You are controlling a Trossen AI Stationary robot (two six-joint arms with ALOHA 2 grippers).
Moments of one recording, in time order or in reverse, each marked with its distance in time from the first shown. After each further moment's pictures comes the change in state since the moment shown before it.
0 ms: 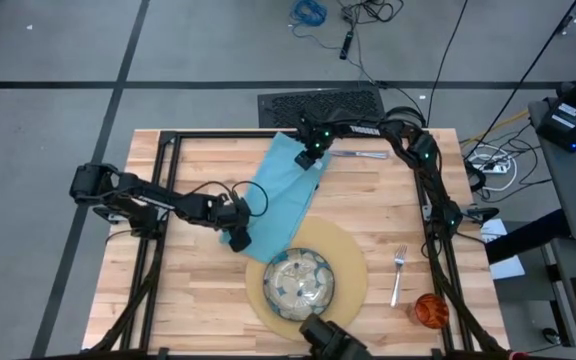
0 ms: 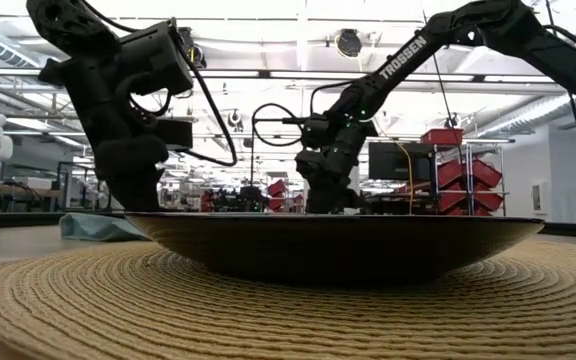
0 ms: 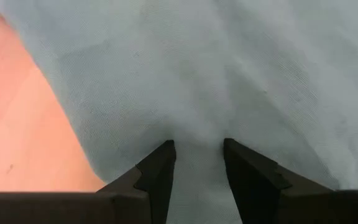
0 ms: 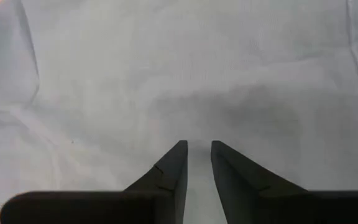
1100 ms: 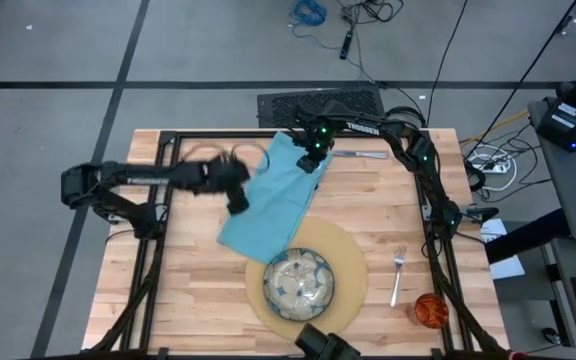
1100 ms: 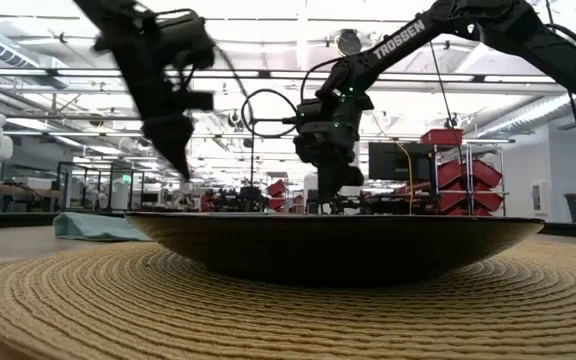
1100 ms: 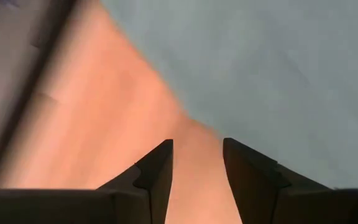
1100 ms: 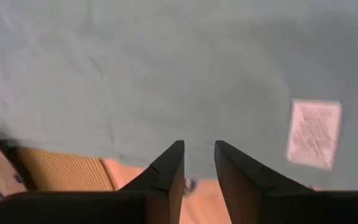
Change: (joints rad) left arm 0.338 -0.110 0.238 -0.248 -0.104 0.491; right arm 0.051 0.000 0.183 -0.395 -0.007 -0.090
